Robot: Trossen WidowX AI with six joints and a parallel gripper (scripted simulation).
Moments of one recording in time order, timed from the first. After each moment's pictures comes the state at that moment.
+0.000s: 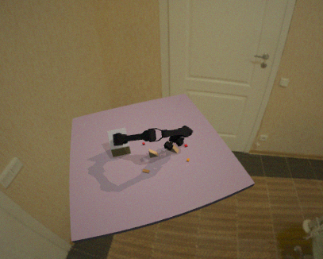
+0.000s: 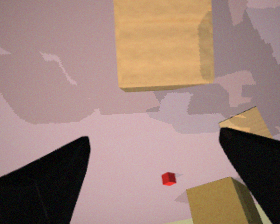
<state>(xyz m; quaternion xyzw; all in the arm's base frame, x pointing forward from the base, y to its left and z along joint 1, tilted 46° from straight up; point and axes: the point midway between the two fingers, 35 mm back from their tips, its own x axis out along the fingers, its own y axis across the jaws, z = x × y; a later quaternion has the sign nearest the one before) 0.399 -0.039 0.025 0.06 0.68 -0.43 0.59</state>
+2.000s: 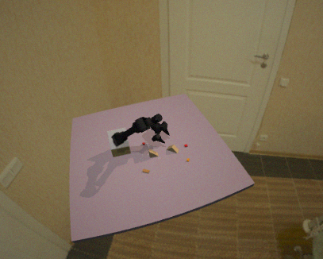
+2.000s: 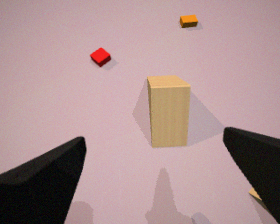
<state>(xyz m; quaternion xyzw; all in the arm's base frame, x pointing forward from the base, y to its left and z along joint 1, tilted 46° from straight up) 0.363 0.014 0.008 -0.21 0.19 -0.36 0.89</state>
